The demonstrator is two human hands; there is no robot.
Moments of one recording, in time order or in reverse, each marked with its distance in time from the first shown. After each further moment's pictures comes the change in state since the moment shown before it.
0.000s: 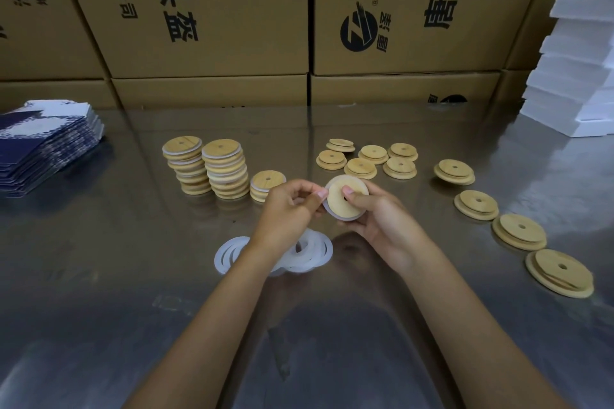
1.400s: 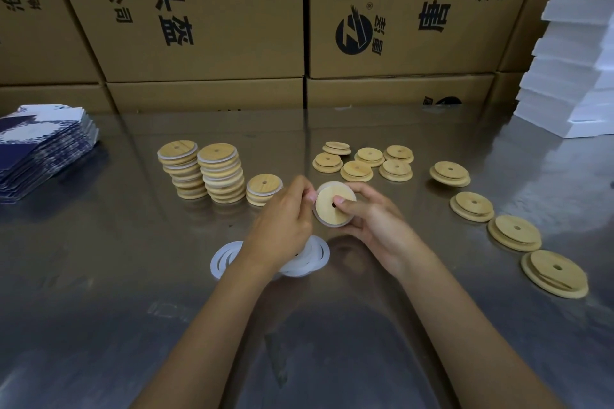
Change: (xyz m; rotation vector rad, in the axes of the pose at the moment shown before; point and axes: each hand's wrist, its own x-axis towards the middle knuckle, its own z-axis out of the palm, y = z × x) left_hand -0.002 -0.007 -0.007 0.615 -0.024 0.329; right_hand -0.001 0.002 0.002 -0.074 0.055 -0.007
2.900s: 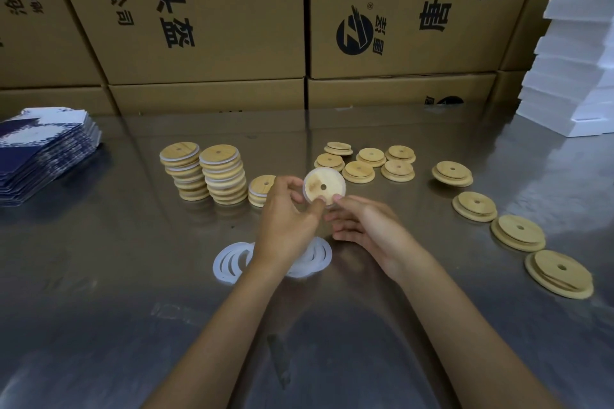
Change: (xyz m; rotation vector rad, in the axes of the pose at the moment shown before) left_hand 0.005 0.002 0.017 -0.337 0.208 -0.380; right_hand -0.001 0.000 0.010 -0.048 0.038 0.094
